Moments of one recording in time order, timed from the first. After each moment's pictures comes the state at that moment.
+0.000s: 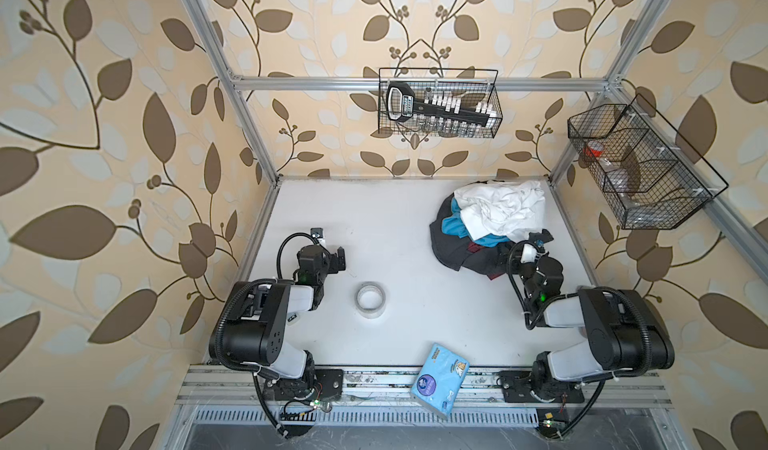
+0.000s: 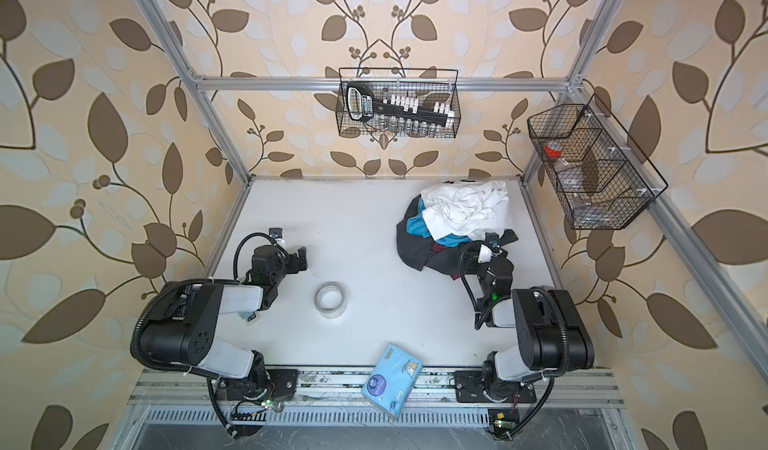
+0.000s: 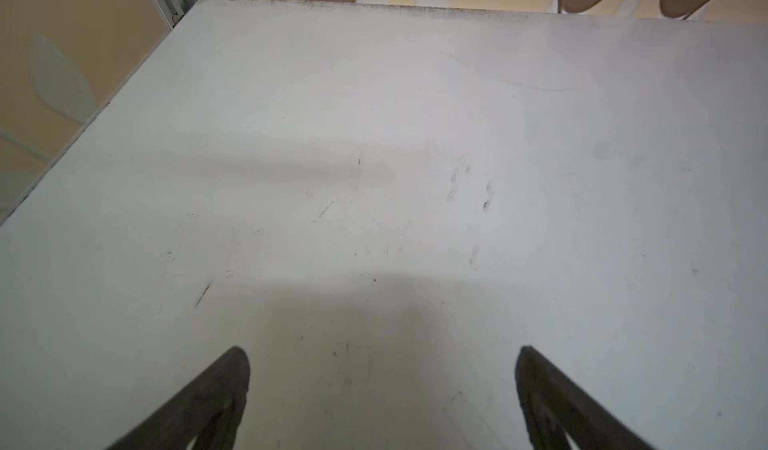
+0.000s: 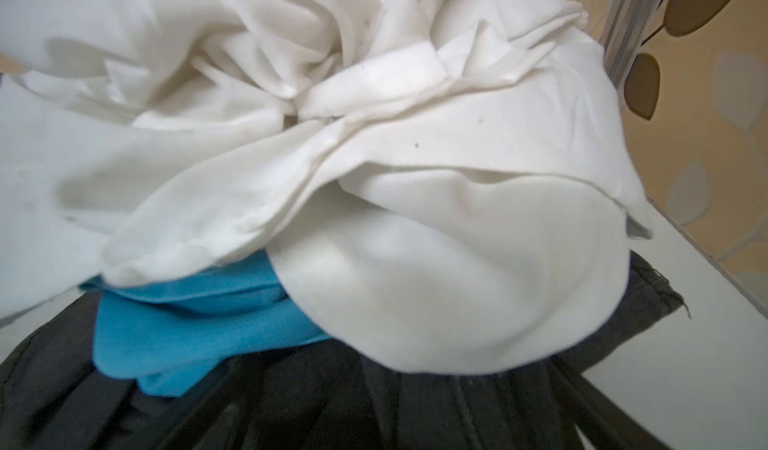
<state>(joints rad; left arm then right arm) -0.03 1.50 0.38 0.62 -0.08 -0.09 -0.06 1.50 0.22 1.05 -0.03 0.03</state>
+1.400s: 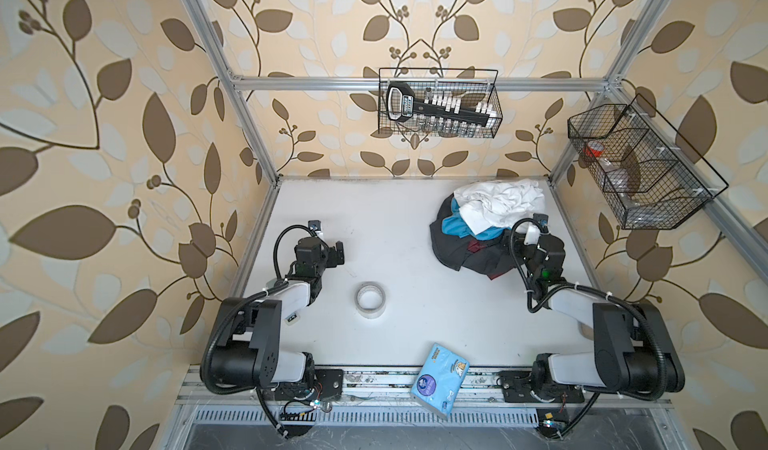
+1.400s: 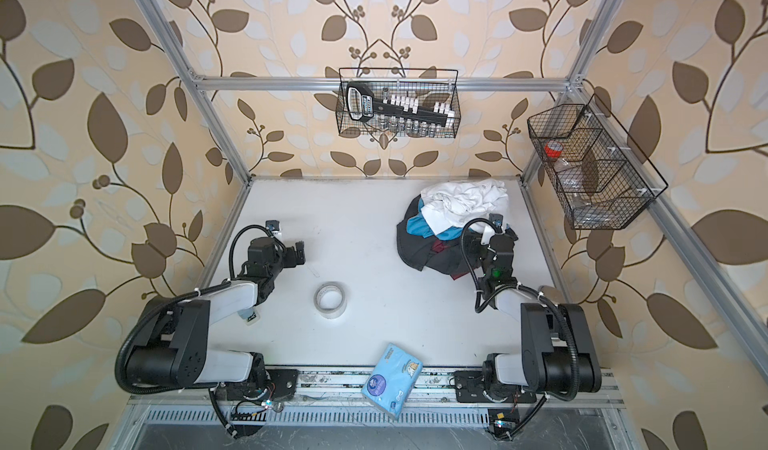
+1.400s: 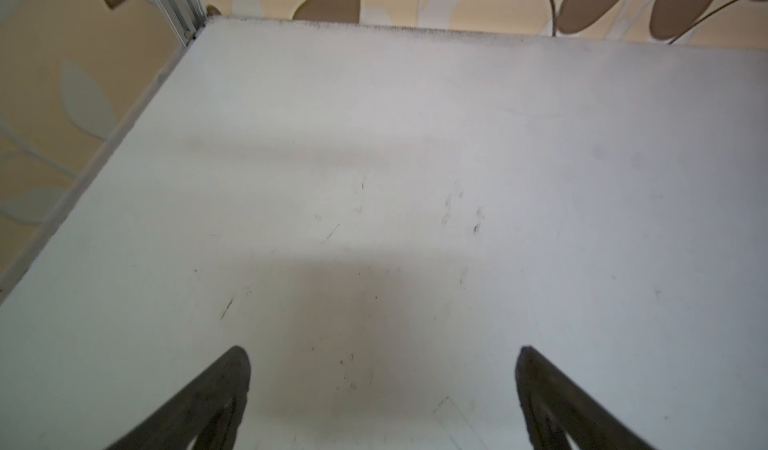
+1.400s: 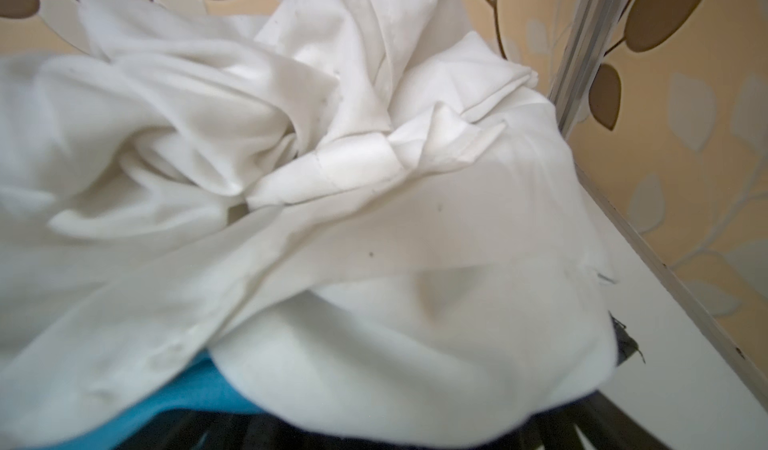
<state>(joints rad) -0.03 1.32 0.49 0.34 -0.08 -0.11 -0.05 1.35 0.48 0.55 0.07 0.08</state>
